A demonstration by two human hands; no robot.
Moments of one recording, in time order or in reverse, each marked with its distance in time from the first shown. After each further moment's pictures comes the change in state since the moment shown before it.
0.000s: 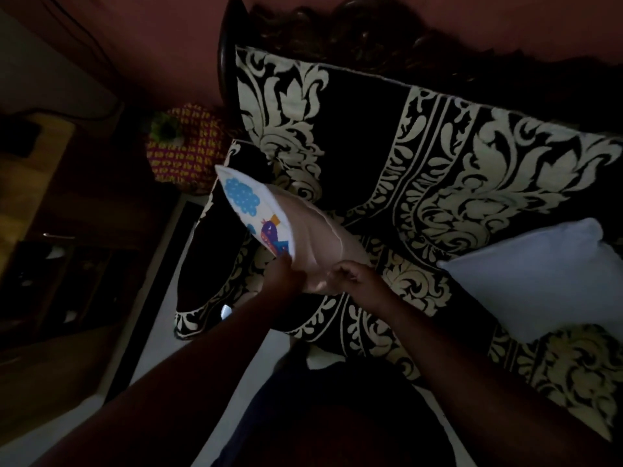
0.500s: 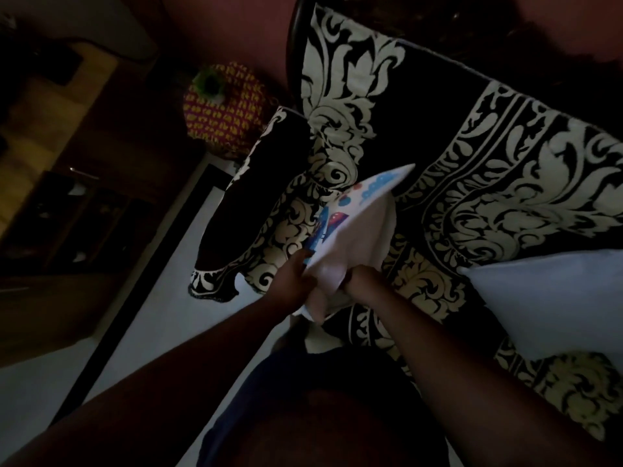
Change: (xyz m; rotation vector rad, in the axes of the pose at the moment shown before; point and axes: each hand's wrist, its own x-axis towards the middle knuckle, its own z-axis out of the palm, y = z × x) left_hand -0.044 -0.072 -0.030 -0.135 -0.080 0.089; right_hand 0.038 0.000 0.078 -0.752 -0.240 0.613
